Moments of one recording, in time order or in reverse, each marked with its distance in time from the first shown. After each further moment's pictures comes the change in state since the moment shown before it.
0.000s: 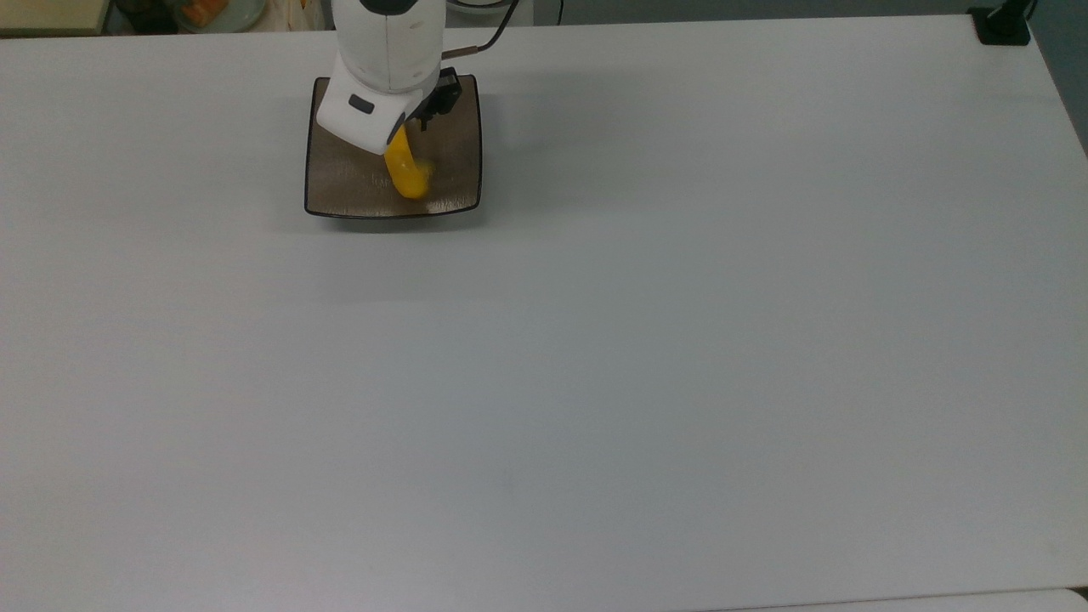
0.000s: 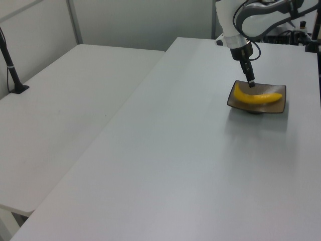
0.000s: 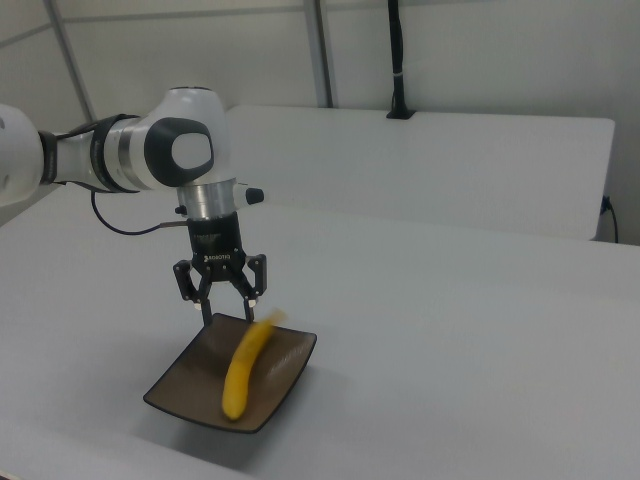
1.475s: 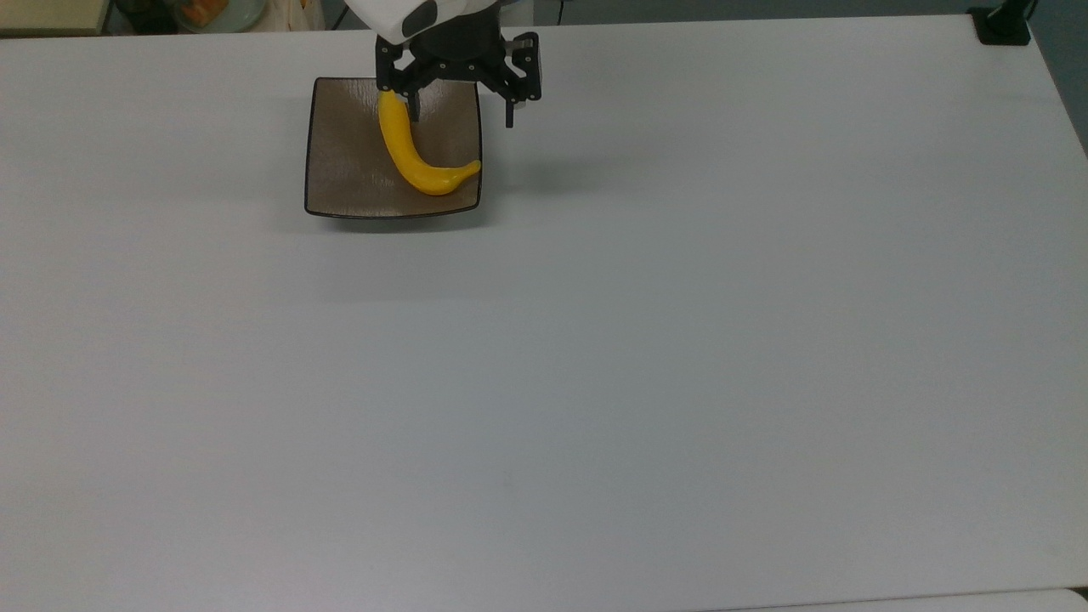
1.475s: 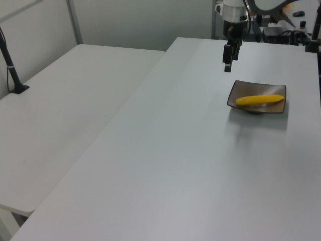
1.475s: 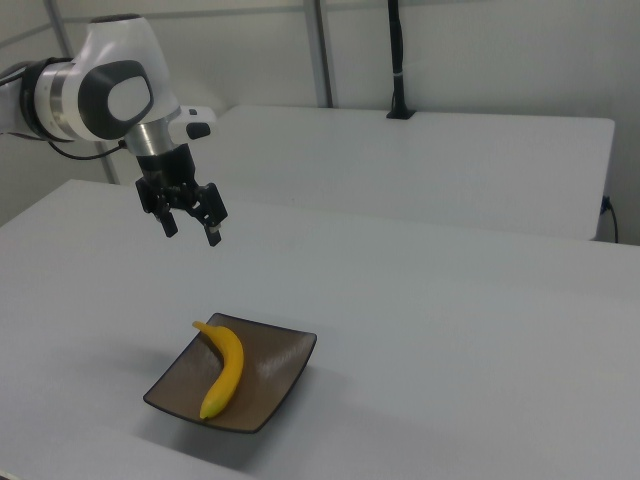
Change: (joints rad) arm 0.076 -0.138 0.014 0.029 0.137 0.162 0.459
